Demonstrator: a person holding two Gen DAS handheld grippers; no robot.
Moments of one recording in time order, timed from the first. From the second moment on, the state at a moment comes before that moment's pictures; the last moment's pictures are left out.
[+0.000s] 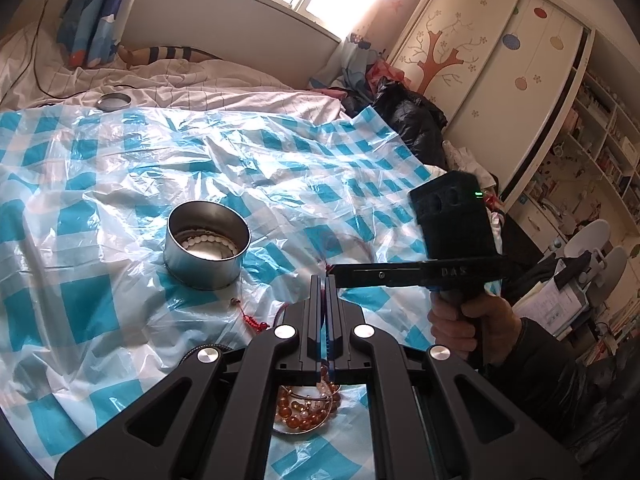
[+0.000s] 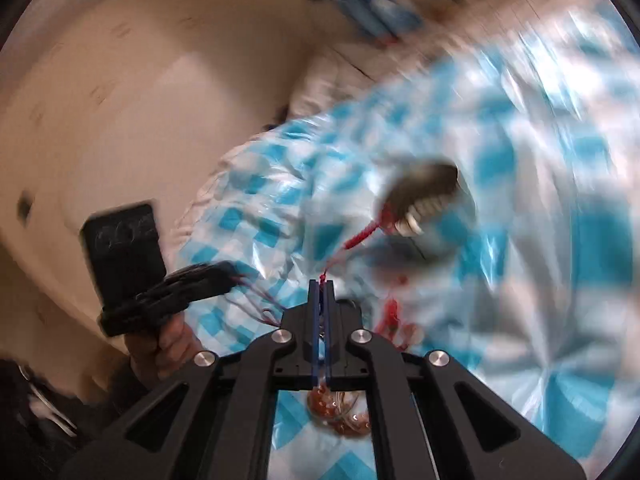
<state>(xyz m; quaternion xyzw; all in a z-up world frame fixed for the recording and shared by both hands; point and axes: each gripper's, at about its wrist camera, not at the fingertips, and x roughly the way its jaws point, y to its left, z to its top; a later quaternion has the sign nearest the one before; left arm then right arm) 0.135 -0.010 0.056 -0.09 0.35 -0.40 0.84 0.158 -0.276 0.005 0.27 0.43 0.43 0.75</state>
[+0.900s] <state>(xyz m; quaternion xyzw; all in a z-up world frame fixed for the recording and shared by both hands) 0.215 -0.016 0.073 -0.16 0.32 -0.38 0.85 0.213 -0.288 0.034 0.33 0.34 0.43 0.77</state>
